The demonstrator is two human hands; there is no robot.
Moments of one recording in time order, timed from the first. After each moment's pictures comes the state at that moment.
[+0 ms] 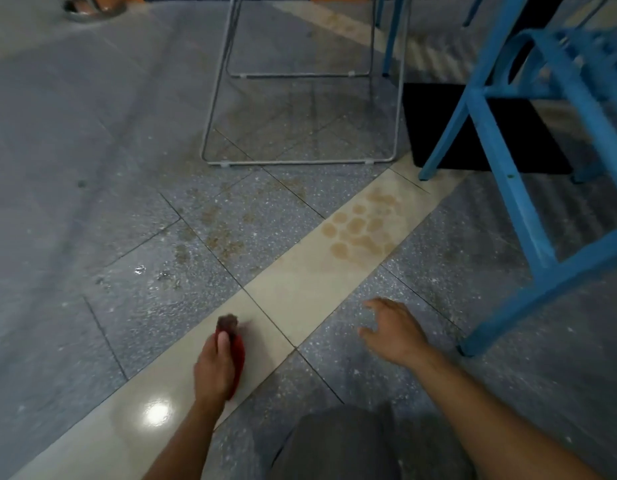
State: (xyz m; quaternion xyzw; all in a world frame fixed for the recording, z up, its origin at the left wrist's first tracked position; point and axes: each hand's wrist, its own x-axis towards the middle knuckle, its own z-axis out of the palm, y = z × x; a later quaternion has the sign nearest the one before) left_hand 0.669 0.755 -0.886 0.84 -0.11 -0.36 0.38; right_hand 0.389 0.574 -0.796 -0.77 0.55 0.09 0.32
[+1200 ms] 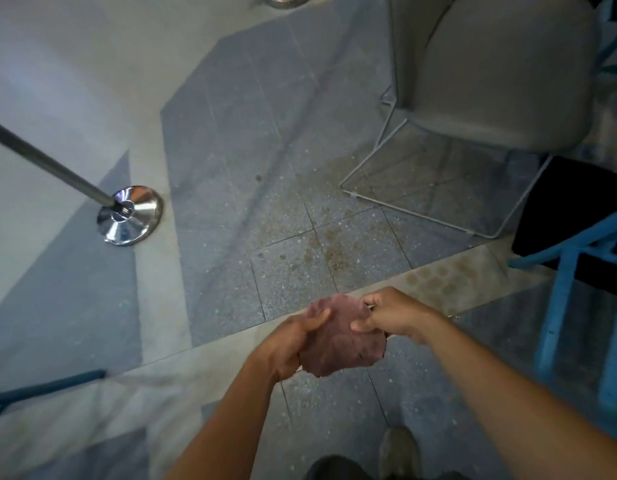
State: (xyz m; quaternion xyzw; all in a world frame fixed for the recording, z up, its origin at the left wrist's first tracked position) left_hand 0.687 0.732 -0.411 0.57 0.07 -0.63 0.52; right_hand 0.574 0.536 -0.404 -0.65 0.37 0.26 0.61
